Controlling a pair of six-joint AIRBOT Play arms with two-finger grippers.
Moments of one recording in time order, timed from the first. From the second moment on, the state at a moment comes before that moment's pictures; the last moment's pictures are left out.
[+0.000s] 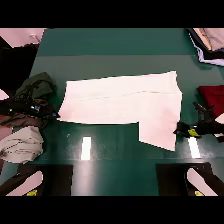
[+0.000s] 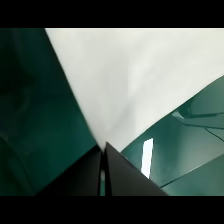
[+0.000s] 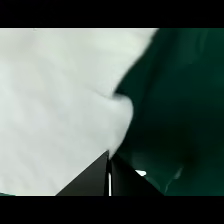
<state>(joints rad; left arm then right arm) 0.23 -1.09 0.83 0.98 -1.31 -1.19 -0.38 -0.93 0.49 -1.17 1.19 1.35</state>
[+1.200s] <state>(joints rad) 0.23 -0.94 0.79 0.82 -0.98 -1.23 -0.37 -0.91 0.93 -1.15 1.24 1.40</state>
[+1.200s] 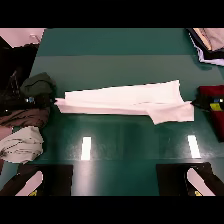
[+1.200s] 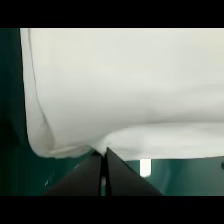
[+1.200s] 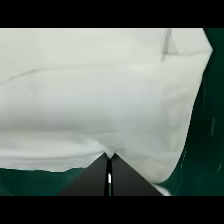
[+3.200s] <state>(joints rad) 0.05 -1.19 0.81 0.60 -1.08 -1.17 -0.55 -1.87 1.52 -0.87 1.49 1.18</state>
